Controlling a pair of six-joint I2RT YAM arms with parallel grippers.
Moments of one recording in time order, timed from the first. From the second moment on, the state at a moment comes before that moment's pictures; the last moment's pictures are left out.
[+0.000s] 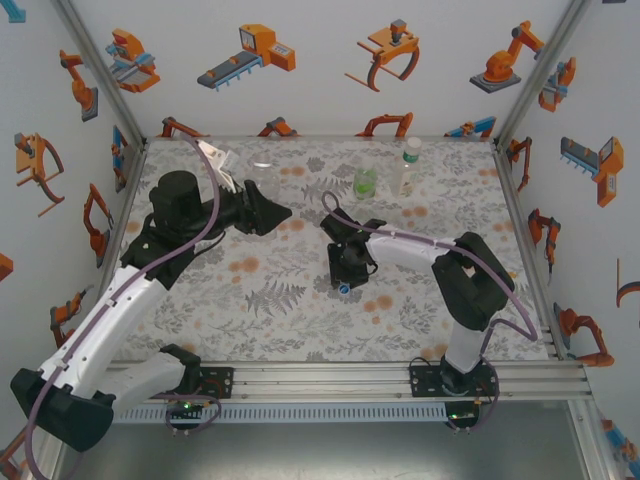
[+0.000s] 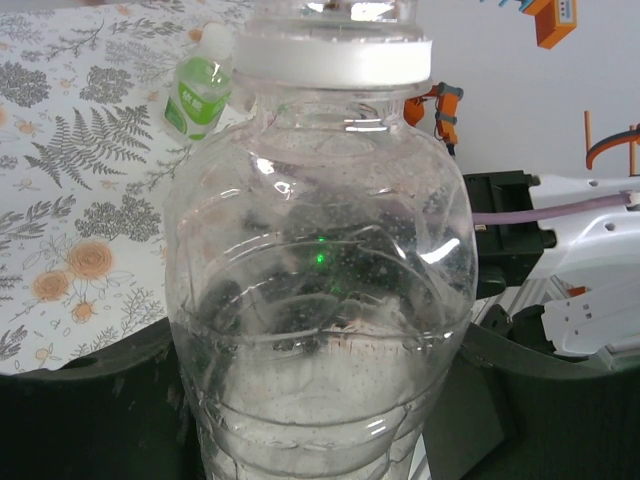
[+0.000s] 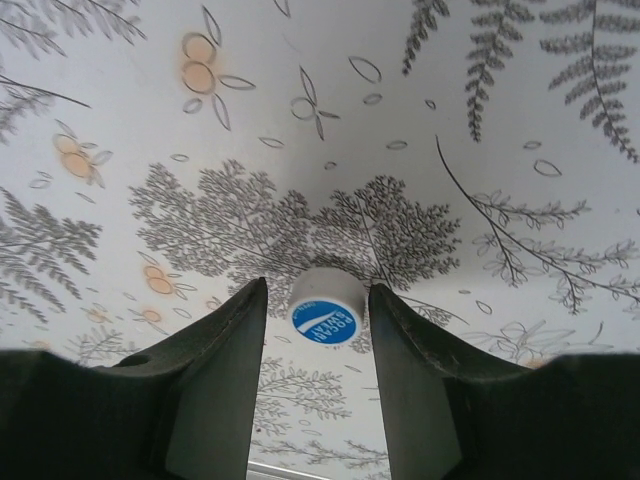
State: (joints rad) left arm -0.51 1.03 1.05 -0.22 0.42 -0.39; right arm 0.77 1.80 1.14 -0.64 -0.01 0.63
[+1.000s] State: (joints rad) left arm -0.51 1.04 1.05 -0.22 0.42 -0.39; right arm 0.80 1.82 1.16 -0.68 0.04 0.61
